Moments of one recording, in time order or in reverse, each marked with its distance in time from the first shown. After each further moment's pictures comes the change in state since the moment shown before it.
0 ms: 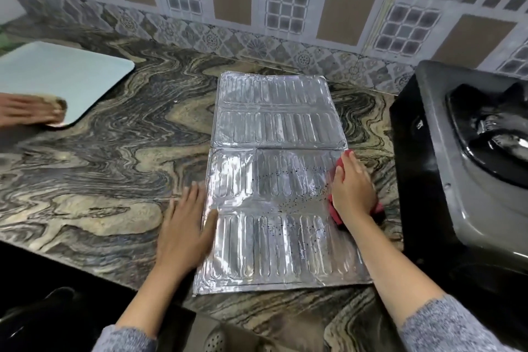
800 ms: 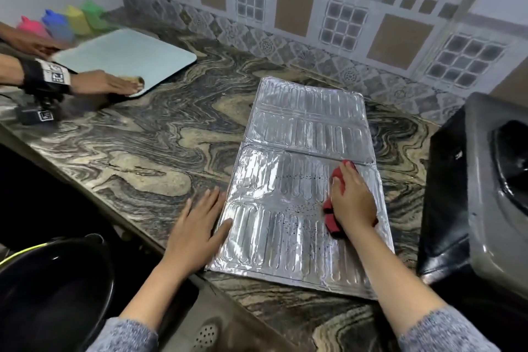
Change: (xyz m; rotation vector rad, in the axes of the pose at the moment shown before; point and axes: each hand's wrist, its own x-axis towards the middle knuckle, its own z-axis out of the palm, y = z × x) left_hand -0.053 0.000 0.001 0.010 -0.018 -0.051; right_hand -0.010 -0.019 0.007 0.081 -0.142 -0.289
